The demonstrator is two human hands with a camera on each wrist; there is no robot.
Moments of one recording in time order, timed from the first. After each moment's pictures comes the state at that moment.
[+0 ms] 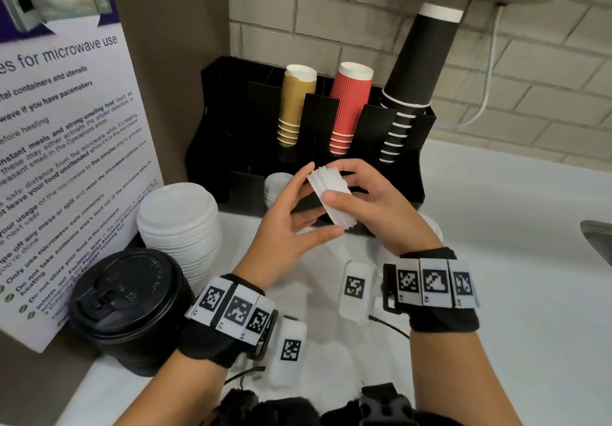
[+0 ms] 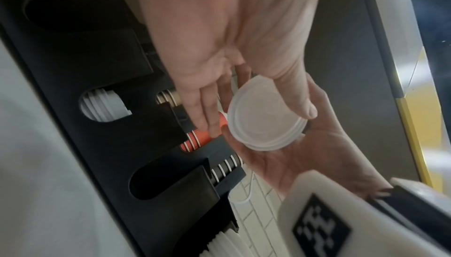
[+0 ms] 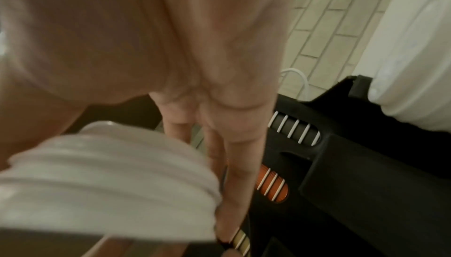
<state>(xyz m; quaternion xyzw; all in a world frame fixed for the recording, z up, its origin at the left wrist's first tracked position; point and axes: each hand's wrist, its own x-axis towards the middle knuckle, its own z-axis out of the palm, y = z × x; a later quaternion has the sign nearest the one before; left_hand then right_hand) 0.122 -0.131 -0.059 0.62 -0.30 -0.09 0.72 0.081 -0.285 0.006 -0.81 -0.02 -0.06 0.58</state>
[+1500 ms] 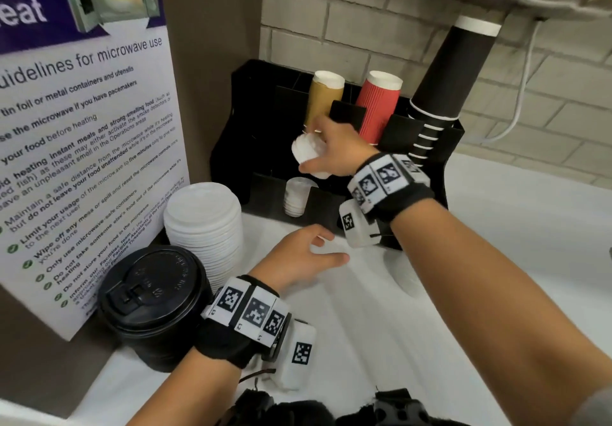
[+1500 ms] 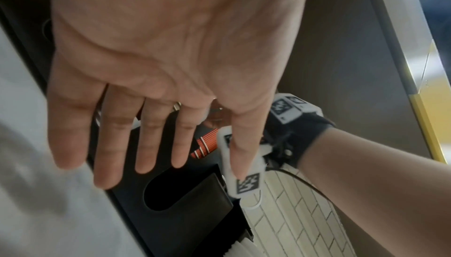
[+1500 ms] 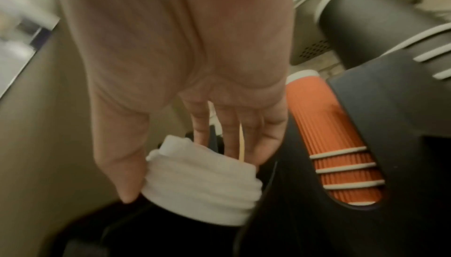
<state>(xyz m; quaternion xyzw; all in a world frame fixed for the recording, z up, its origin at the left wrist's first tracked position) 0.139 -0.126 -0.084 0.80 -0.18 -0.22 0.53 0.221 -0.260 0.030 -0.98 -0.07 -0.03 0.20</state>
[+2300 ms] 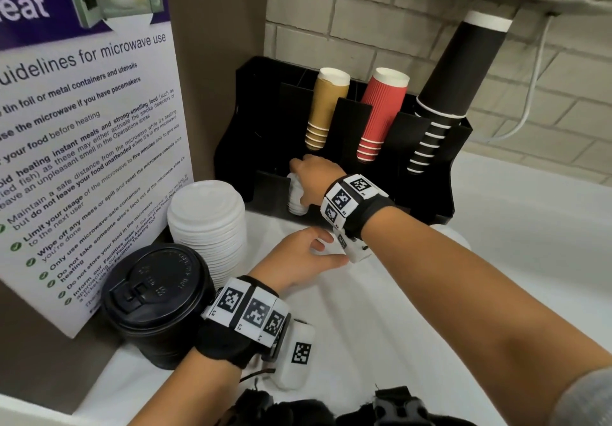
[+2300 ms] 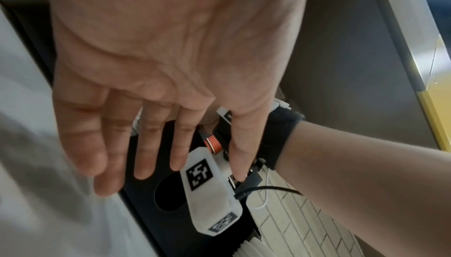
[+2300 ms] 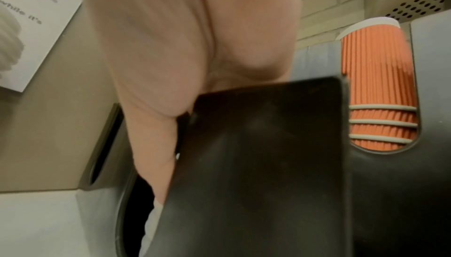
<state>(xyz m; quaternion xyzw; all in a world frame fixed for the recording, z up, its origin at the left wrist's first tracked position) 0.140 -0.124 -0.088 0.80 -0.15 -0.23 0.53 0.234 -0.231 -0.029 -0.99 -0.10 0.04 -0.08</state>
